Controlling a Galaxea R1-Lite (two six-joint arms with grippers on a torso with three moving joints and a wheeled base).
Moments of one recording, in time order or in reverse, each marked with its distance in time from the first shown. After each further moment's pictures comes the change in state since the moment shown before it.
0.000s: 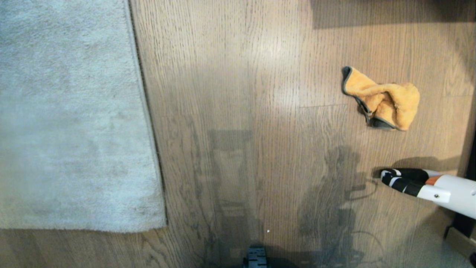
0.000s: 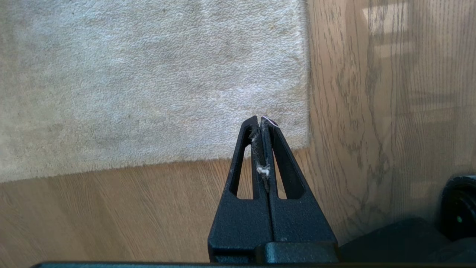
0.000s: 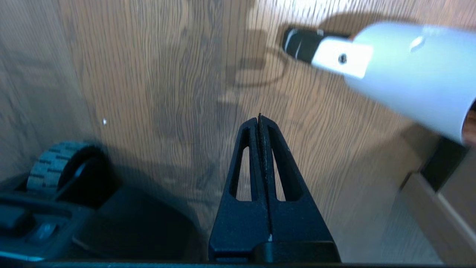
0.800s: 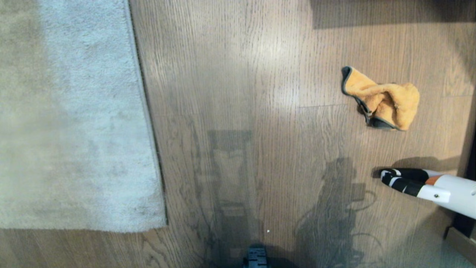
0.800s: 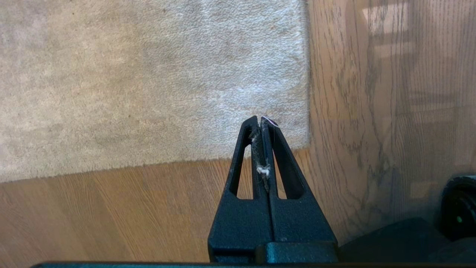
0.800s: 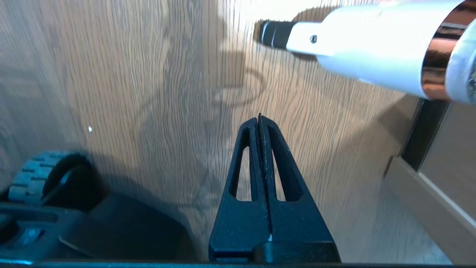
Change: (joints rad) left arm 0.000 0.000 0.000 0.000 0.000 0.000; right arm -0.027 -0.309 0.000 0.212 -0.048 0.023
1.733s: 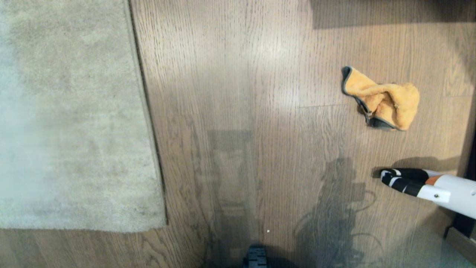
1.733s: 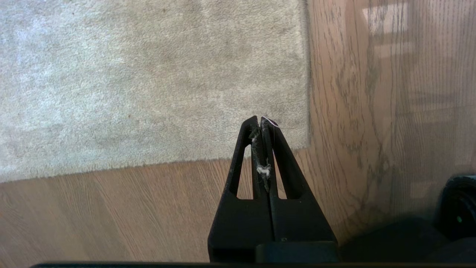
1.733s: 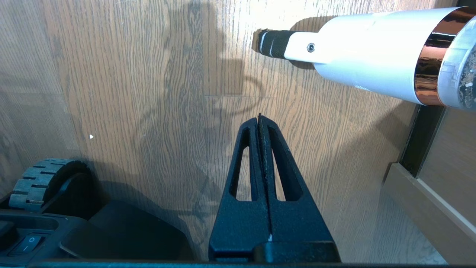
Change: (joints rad) left arm 0.000 0.000 0.000 0.000 0.000 0.000; right arm 0.000 -0.024 0.000 -0.001 0.000 0.002
